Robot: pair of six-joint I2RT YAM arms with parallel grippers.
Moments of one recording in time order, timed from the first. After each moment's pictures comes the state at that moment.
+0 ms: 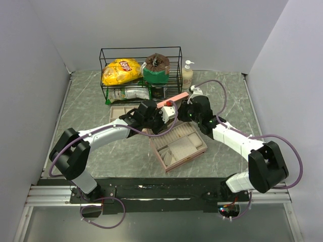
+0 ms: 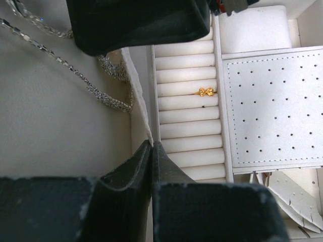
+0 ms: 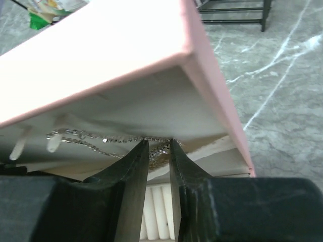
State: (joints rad) left arm -0.76 1.61 1.08 -0.09 0.32 0.27; right arm 0.49 1.39 0.87 0.04 -0.04 0.45
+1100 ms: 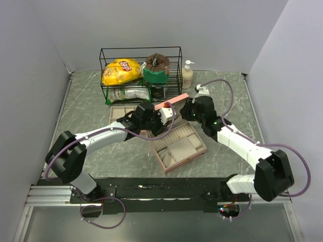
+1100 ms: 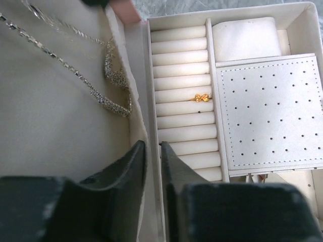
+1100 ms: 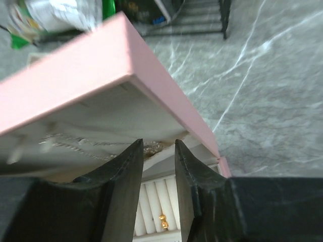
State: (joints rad) left arm -0.76 1.56 1.02 -0.02 0.33 0.26; right arm 0.49 1.31 0.87 -0.05 0.09 0.45
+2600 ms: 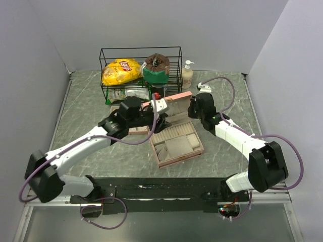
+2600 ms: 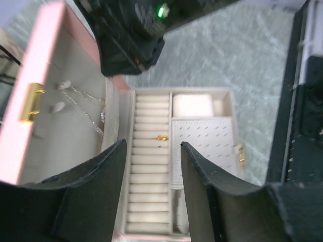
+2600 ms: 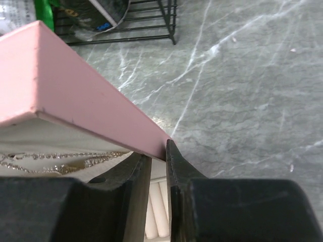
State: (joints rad) left arm -0.77 1.33 1.05 -0.03 0.42 0.18; right arm 0.43 1.39 0.92 -0.08 0.18 0.38
